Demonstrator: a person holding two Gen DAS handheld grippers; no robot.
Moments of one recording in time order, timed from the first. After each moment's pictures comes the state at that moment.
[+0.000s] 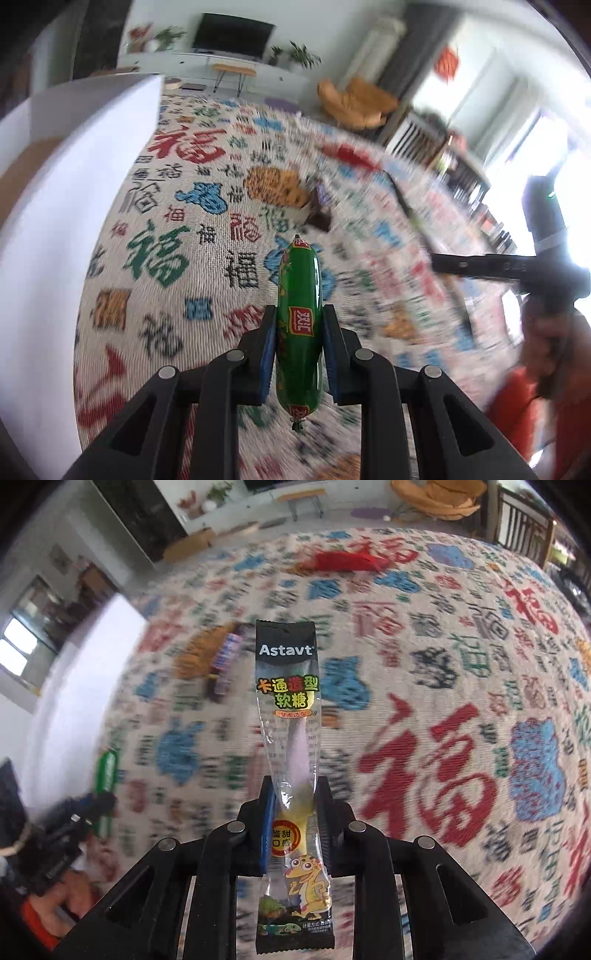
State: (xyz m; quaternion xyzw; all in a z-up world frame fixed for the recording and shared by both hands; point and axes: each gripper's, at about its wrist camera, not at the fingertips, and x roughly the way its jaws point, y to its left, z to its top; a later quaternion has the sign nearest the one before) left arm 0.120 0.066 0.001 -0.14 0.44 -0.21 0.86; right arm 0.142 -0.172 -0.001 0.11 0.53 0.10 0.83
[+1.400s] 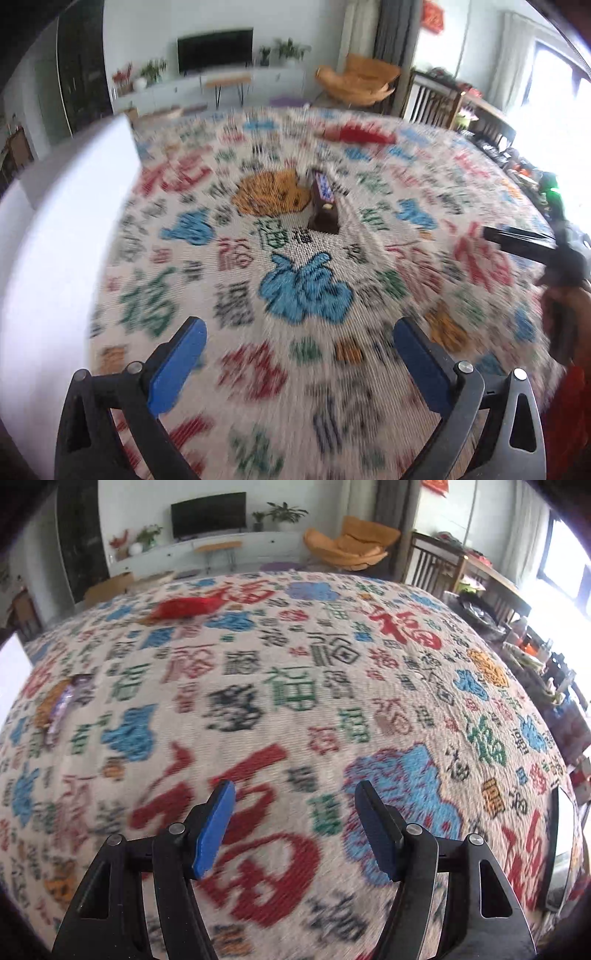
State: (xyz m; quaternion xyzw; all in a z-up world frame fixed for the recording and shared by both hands) left arm 0.170 -0.008 -0.026 0.02 0.45 -0.16 0.88; right arm 0.139 -0.273 -0.043 0.01 0.44 -0.12 0.89
